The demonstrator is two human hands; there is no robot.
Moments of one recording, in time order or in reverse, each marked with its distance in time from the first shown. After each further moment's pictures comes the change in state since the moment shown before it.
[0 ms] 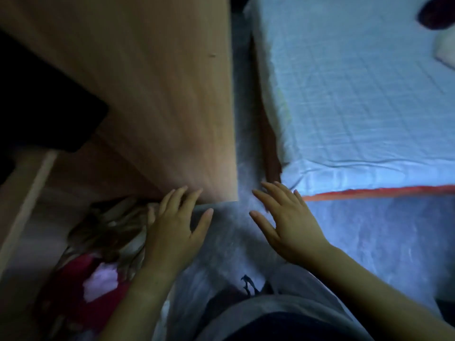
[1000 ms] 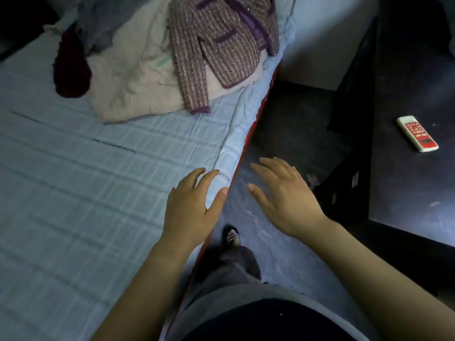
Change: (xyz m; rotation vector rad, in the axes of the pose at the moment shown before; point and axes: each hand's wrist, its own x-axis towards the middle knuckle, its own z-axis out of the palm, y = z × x) left_hand 0.241 0.812 0.286 -0.196 -0.427 1.153; right_hand -0.165 0.627 -0.341 0.015 0.586 1.016
